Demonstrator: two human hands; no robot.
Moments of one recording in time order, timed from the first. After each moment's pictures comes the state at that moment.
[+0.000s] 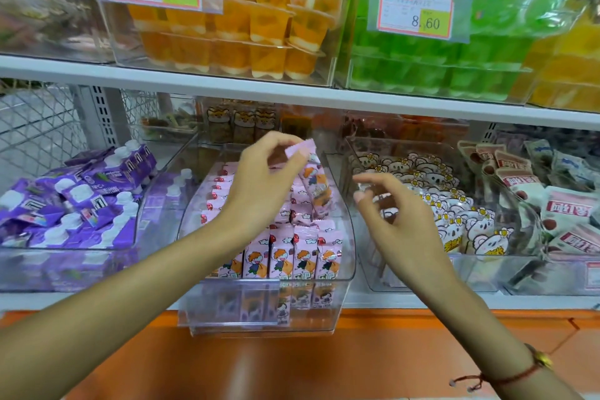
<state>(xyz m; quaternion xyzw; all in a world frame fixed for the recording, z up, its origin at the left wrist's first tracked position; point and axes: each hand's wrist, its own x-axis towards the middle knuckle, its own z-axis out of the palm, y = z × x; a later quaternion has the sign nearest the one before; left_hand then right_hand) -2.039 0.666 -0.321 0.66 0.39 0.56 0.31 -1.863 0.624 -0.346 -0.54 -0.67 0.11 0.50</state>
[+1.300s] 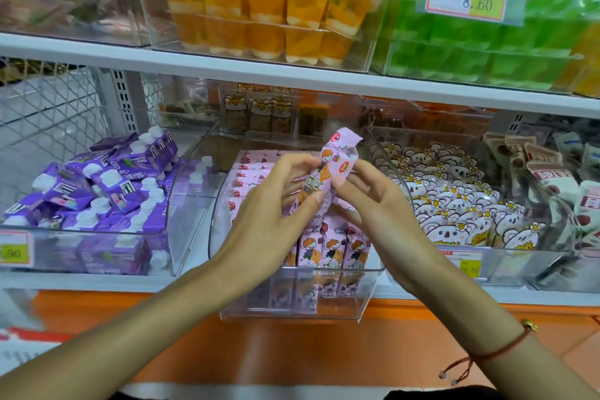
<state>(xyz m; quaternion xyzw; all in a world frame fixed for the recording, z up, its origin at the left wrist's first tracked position) -2.072 0.638 -0.363 0.71 0.34 0.53 0.31 -1.919 0.629 -0.343 -0.40 -0.58 0.46 0.53</state>
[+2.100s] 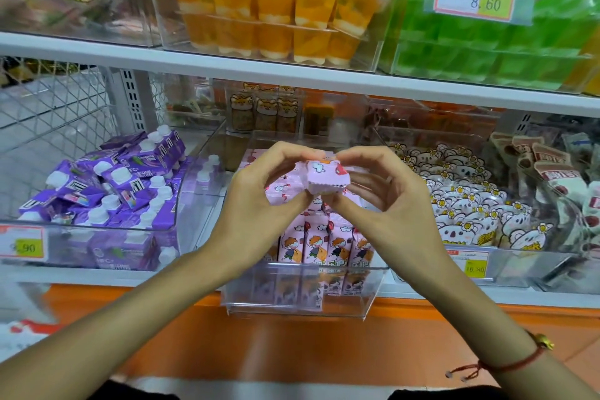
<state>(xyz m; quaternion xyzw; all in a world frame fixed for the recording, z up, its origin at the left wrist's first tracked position) -2.087 0.638 -0.352 0.73 0.27 0.58 0.25 -1.923 0.613 -0.335 -0.35 -0.70 0.28 0.56</state>
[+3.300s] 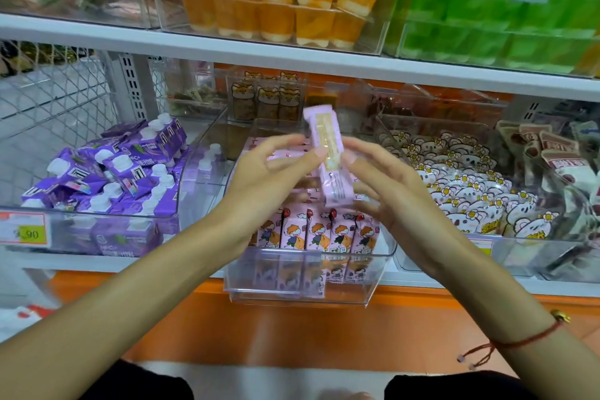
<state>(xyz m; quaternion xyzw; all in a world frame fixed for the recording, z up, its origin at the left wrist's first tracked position) -2.082 0.638 -0.338 0.56 0.42 0.52 0.49 -1.913 0.620 -0.333 -0.43 -0.62 0.44 0.48</state>
